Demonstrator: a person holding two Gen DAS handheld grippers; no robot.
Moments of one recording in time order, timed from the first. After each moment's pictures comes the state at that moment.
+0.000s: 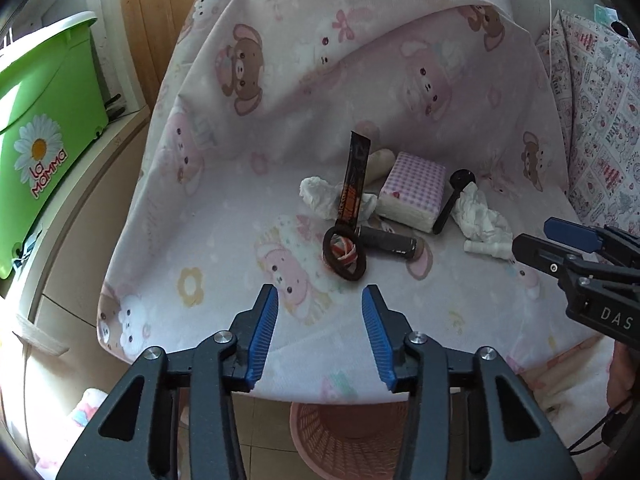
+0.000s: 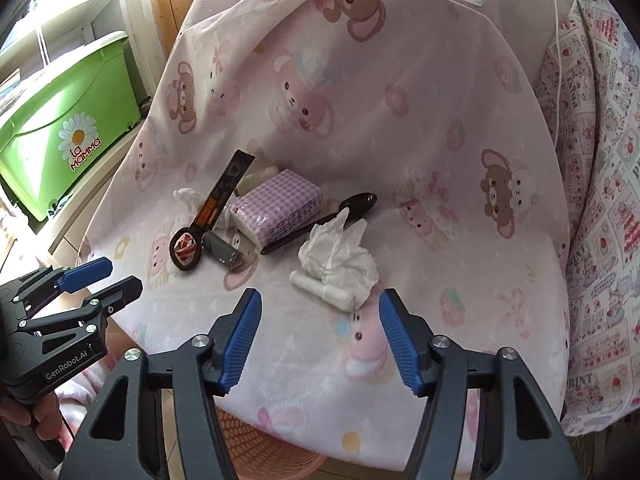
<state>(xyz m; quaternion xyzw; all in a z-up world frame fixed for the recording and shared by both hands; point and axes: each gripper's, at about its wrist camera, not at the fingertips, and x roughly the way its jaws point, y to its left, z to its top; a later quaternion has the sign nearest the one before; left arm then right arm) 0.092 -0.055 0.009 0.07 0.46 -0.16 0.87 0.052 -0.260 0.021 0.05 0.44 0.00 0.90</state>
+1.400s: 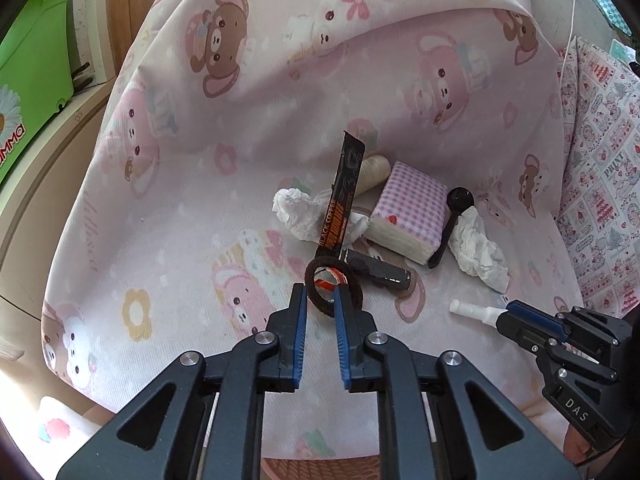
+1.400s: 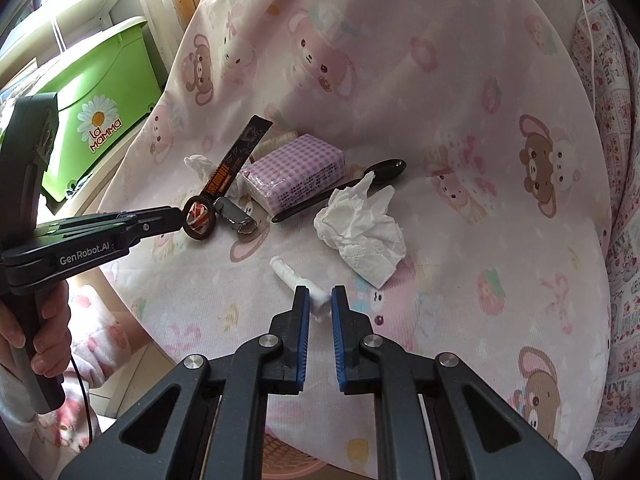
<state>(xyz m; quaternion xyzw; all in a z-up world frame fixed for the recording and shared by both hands) 0.131 -0.060 -0.010 0.02 0.48 -0.19 0.86 0.045 -0.260 -0.008 0.05 0.45 0.06 0.89</state>
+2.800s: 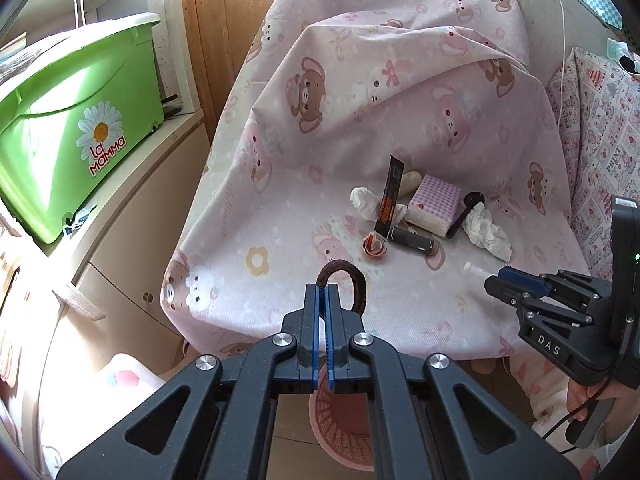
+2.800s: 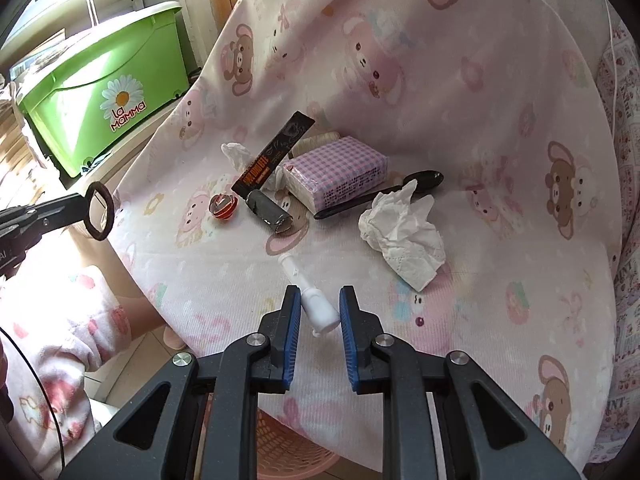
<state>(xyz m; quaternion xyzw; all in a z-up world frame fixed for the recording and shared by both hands) 0.037 -0.011 0.048 0.05 0.42 -0.10 0.90 0.032 -0.233 -0.004 0.02 0.43 0.09 0.90</state>
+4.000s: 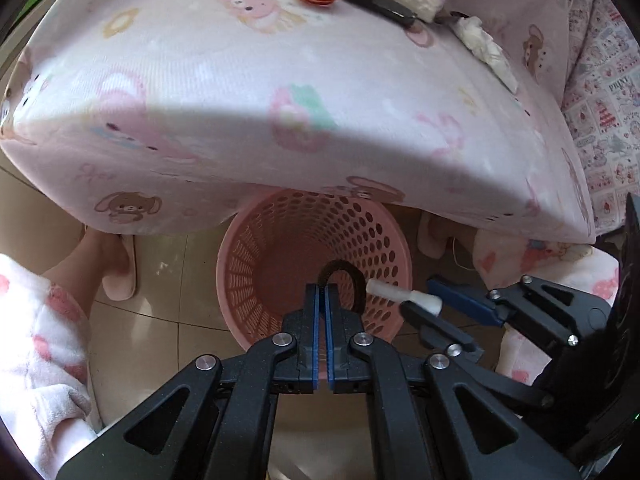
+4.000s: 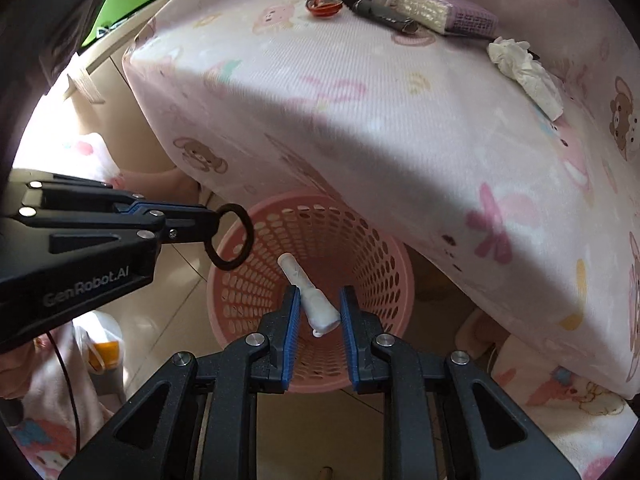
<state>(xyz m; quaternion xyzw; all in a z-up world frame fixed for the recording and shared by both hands) 0.029 -0.040 -0.082 0.01 0.63 -0.19 0.75 -0.022 -0.148 -0.089 -0.06 0.58 0.12 0.80</state>
